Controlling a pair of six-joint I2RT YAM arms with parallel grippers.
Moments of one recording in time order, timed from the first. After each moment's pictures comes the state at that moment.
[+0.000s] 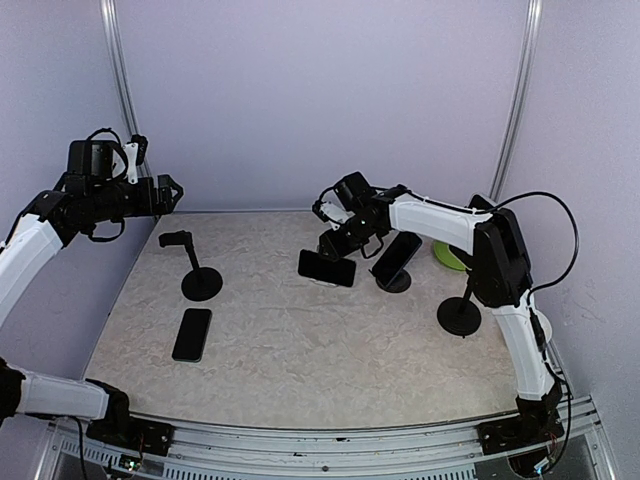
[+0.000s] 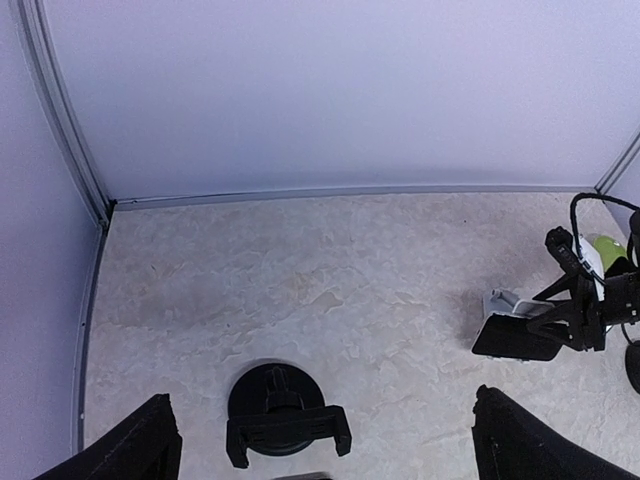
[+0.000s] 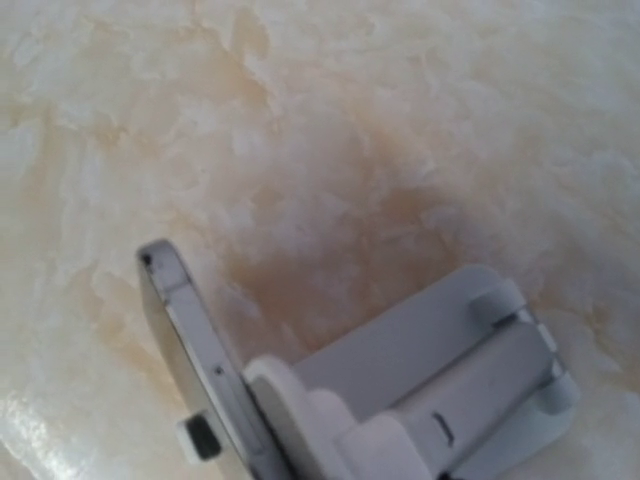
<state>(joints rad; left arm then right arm) -0.22 1.14 1.25 -0.55 0.00 -0.12 0.67 2.34 2.09 -0.65 -0.12 0.01</state>
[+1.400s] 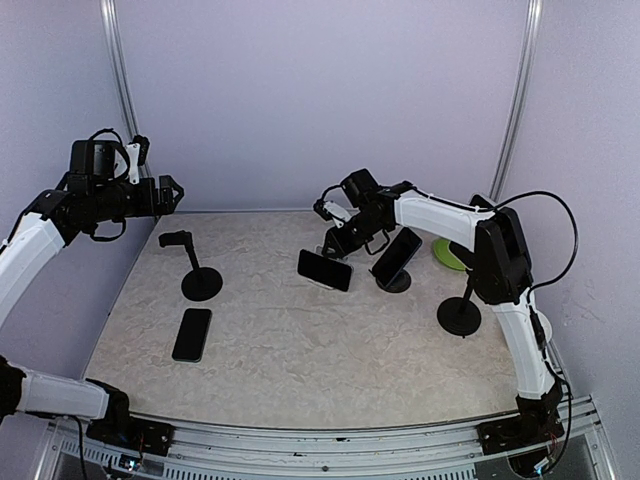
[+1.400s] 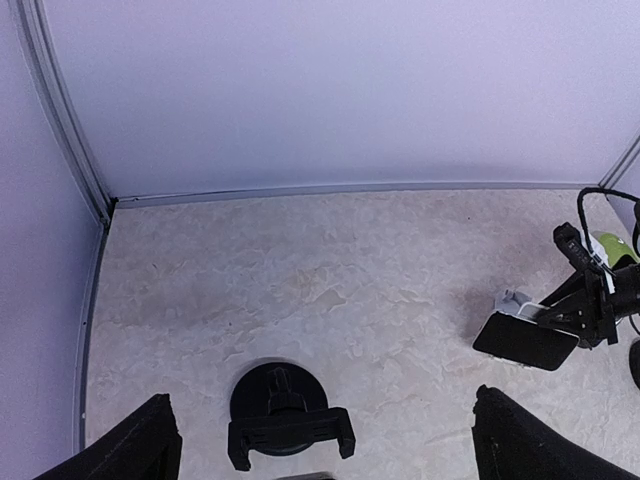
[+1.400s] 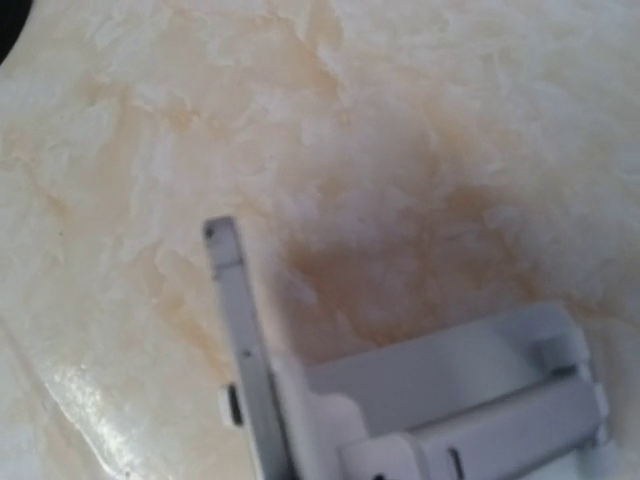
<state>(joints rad) -0.22 1.15 1.25 -0.55 0.00 -0.12 0.64 2.35 2.11 -0.68 -0.30 -0.03</state>
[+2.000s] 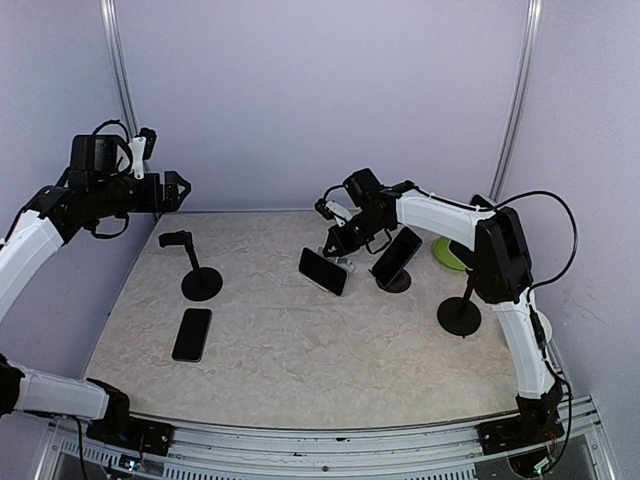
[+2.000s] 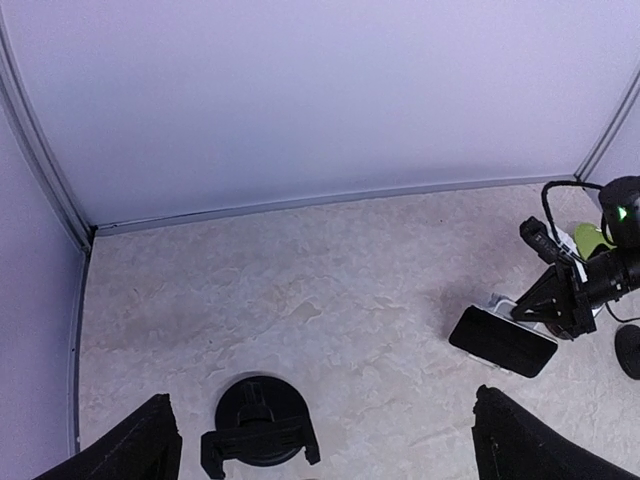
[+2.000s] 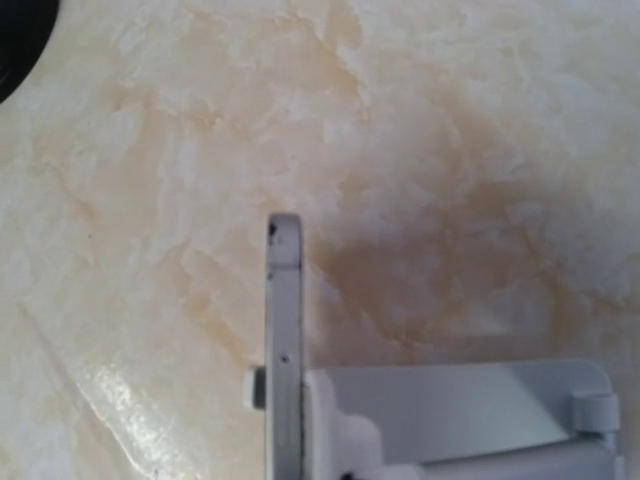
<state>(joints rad) -0.26 1.15 1.29 -0.55 0.01 -0.09 0.63 2.36 2.12 -0.69 -0.36 0.01</state>
